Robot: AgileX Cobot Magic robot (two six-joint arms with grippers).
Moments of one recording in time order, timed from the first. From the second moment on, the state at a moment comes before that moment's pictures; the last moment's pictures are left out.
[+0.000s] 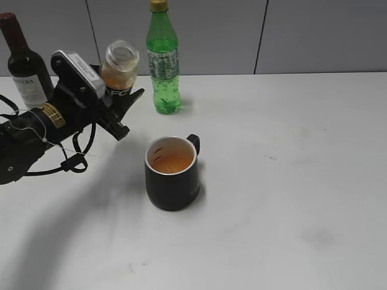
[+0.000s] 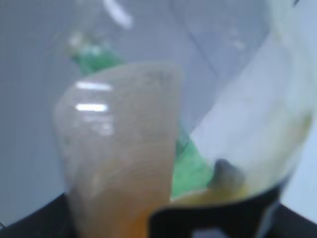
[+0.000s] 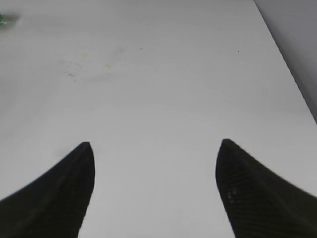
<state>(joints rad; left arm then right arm) -0.30 2.00 -0.76 0.30 -1.15 0.62 0.06 0.00 -0.41 -0.01 0.95 0.05</state>
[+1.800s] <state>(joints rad) -0.29 2.21 -0.88 0.04 -1.02 0.11 0.06 0.00 -0.41 -0.01 0.95 0.05</state>
